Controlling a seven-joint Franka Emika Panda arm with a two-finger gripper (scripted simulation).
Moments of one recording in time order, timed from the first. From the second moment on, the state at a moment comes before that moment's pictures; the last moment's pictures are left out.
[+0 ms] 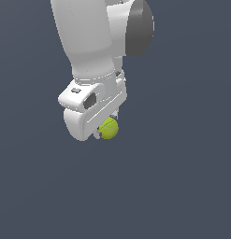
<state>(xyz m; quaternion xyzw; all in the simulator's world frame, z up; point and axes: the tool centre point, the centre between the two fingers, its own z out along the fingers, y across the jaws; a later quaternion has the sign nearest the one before) 0.094 -0.025 0.313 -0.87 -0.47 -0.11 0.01</state>
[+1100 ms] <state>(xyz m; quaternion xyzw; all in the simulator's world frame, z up) 0.117 -0.085 0.476 -0.79 -0.58 -0.17 0.02</state>
